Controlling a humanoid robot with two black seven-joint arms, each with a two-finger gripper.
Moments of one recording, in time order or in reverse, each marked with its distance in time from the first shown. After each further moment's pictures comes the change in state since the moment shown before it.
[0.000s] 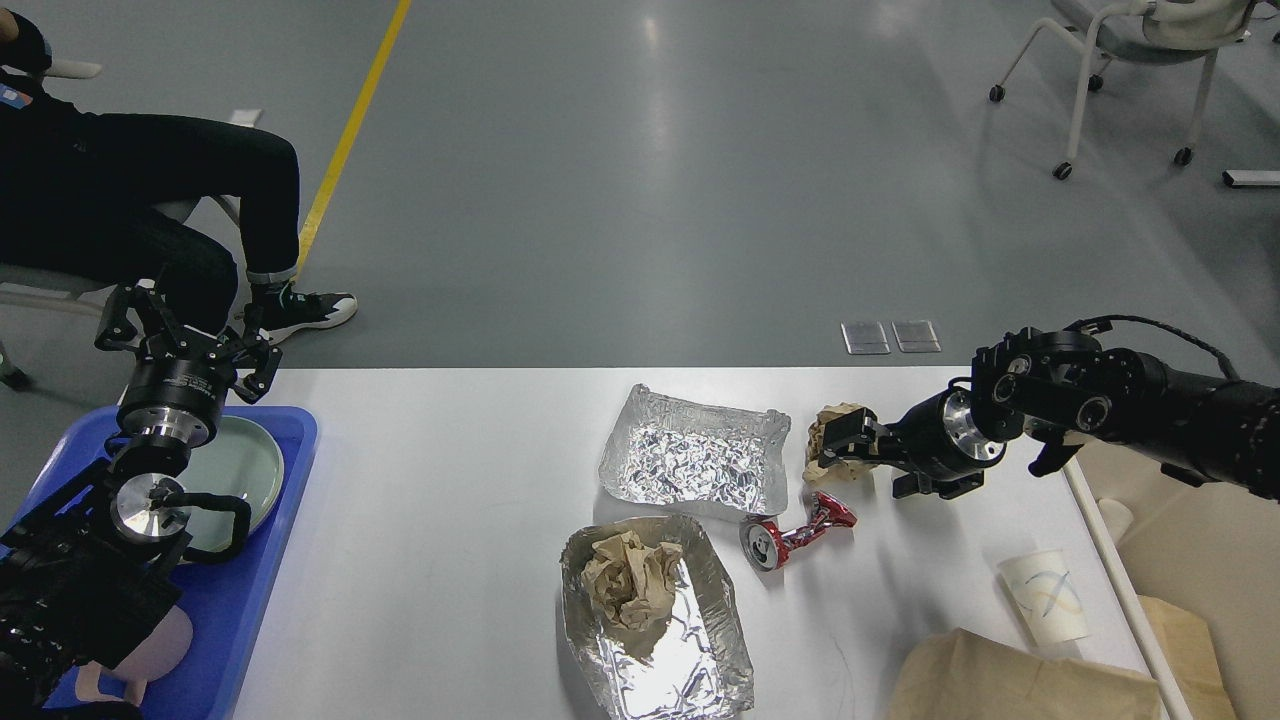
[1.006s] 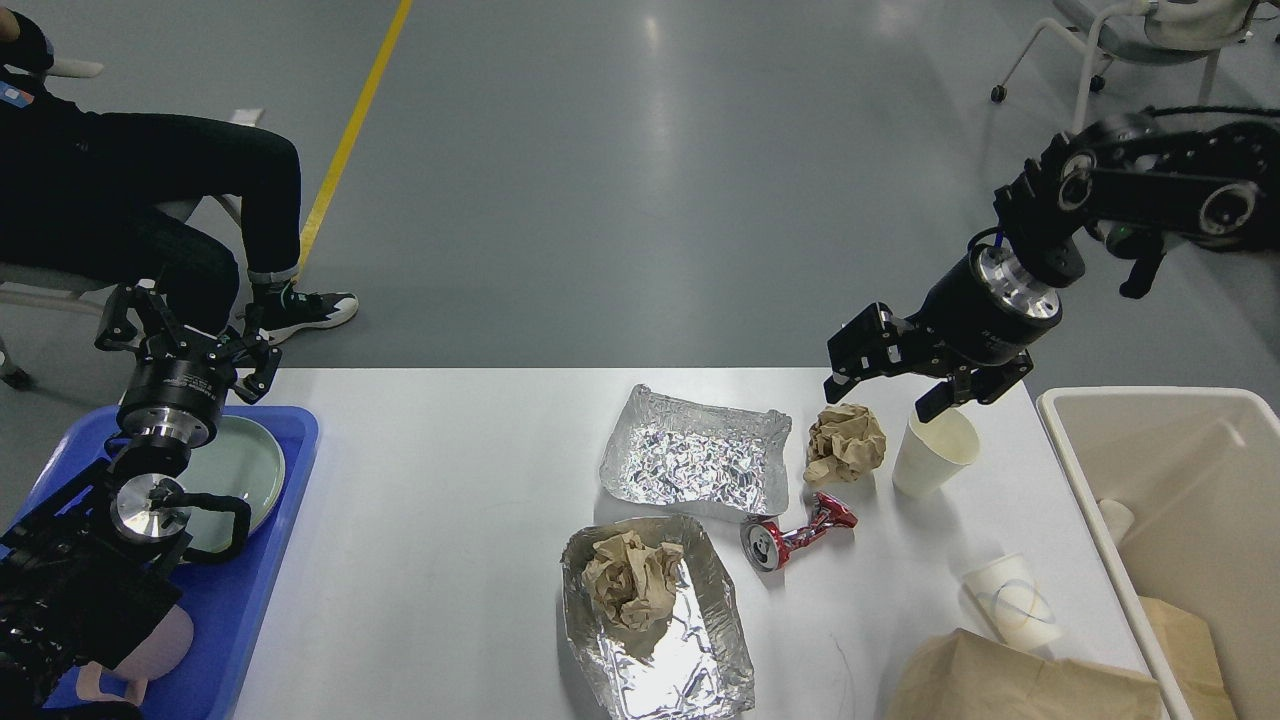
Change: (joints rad) left arm 0.000 0.000 0.000 0.000 0.000 0.000 0.000; right arm 0.605 -0.120 -0.258 0.298 0.172 0.370 0.000
